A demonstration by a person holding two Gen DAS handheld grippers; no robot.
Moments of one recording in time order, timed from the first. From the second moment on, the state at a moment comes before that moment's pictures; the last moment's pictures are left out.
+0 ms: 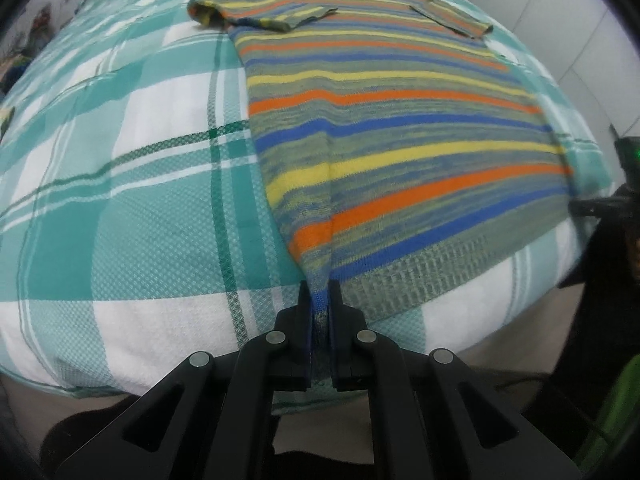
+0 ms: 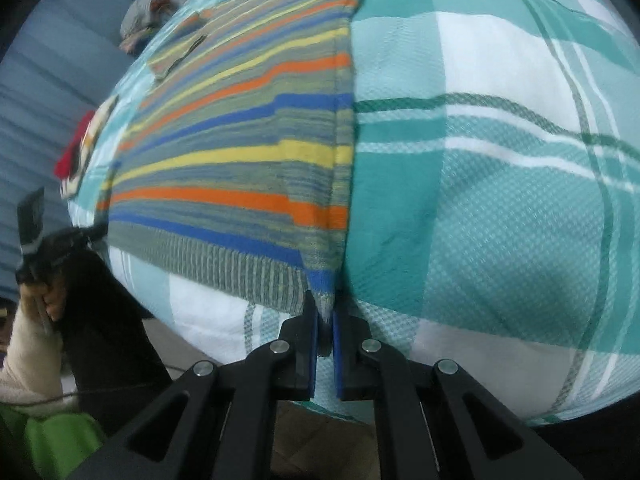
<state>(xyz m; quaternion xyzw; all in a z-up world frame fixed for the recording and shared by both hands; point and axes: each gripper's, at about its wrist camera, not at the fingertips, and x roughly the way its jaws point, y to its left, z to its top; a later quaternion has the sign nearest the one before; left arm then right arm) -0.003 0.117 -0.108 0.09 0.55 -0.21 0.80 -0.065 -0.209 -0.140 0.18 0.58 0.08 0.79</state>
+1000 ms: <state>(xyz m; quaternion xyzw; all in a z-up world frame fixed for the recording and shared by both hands) 0.062 -0.009 -0.039 0.08 0.37 -0.18 0.91 0.111 -0.212 -0.024 -0.08 0.42 0.05 0.90</state>
